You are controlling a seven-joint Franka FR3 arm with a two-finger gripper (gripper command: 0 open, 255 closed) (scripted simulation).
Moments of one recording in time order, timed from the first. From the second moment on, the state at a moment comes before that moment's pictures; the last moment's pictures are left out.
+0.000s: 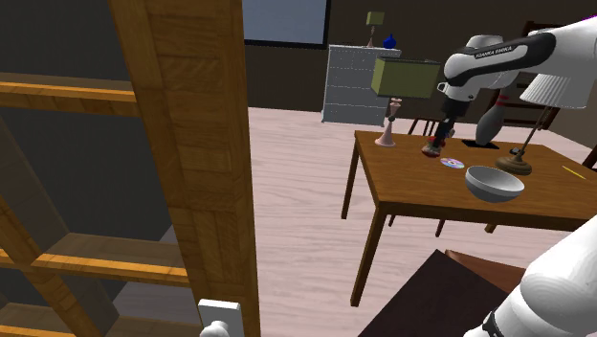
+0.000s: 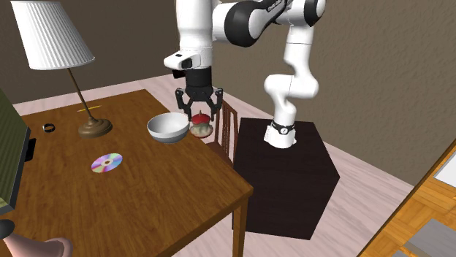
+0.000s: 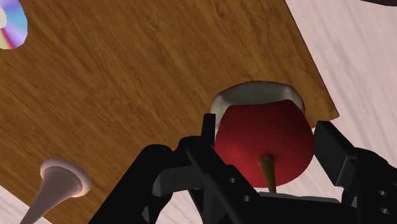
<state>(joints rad) -0.22 -0.16 -0.47 -2.01 -0.04 1.92 -0.84</state>
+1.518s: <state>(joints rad) -0.47 0.10 -0.79 -1.76 0.13 1.85 -1.46</state>
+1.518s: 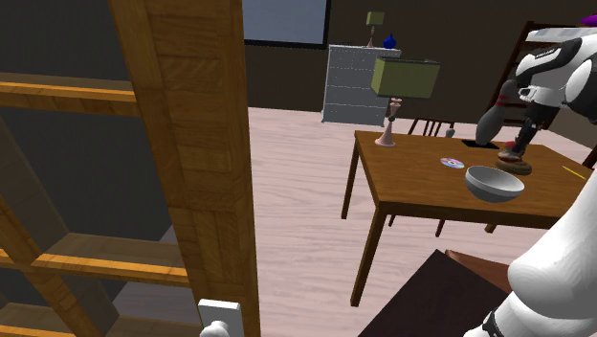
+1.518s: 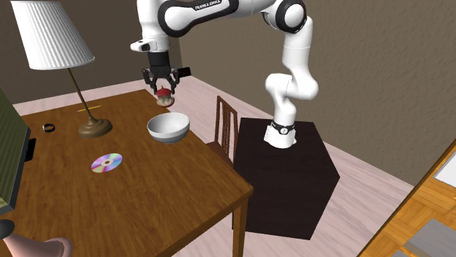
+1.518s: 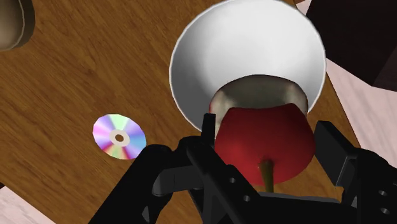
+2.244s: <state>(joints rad) -0.48 0.13 -0.79 -1.87 0.16 1.98 -1.49</state>
